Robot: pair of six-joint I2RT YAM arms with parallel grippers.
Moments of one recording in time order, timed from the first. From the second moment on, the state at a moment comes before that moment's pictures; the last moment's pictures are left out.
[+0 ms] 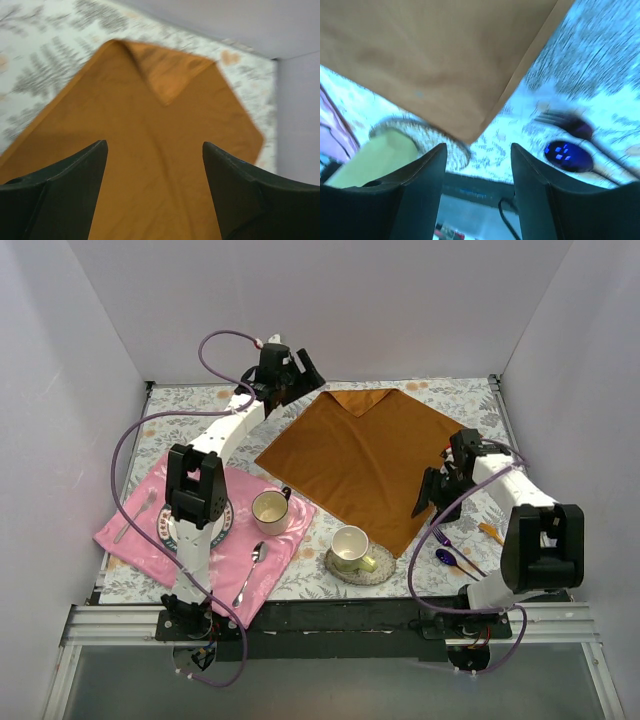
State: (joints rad) left arm -0.39 2.16 1.97 -0.25 0.06 -0.74; right arm 0.06 1.52 1.02 -0.91 -0.32 0.35
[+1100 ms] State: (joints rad) left arm -0.25 2.15 1.83 -0.74 -0.11 -0.65; right arm 0.37 1.43 0.72 -0.80 -0.22 1.05
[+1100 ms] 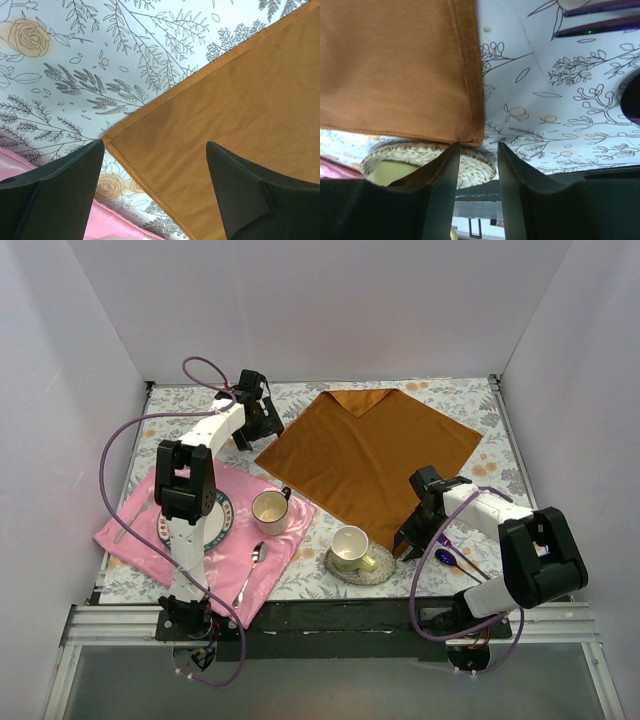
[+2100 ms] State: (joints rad) left arm -0.26 2.15 1.74 -0.74 -0.13 -0.55; right arm 0.39 1.54 0.85 -0.82 -0.10 1.06
